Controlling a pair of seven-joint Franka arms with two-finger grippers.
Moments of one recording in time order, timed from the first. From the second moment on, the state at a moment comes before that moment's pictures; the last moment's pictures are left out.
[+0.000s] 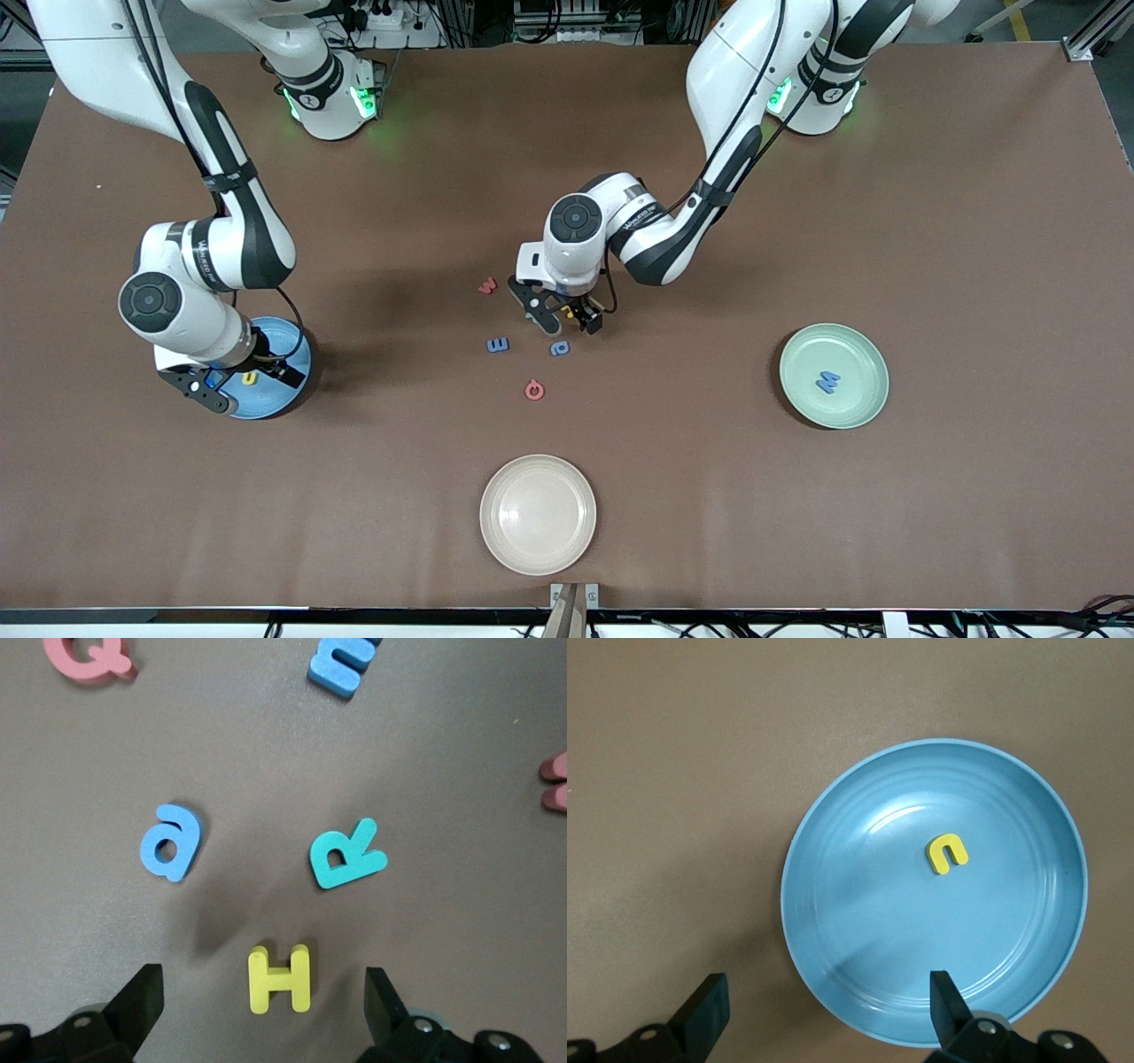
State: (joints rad) left arm -0.69 0.80 -0.19 -1.54 0.13 2.37 -0.02; right arm 0.07 0.43 -0.03 -1.96 -0.11 2.34 0.66
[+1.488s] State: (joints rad) left arm -0.70 0.83 -0.18 -1.51 0.13 2.35 0.01; right arm 0.08 0.43 -0.03 -1.96 -0.11 2.33 0.67
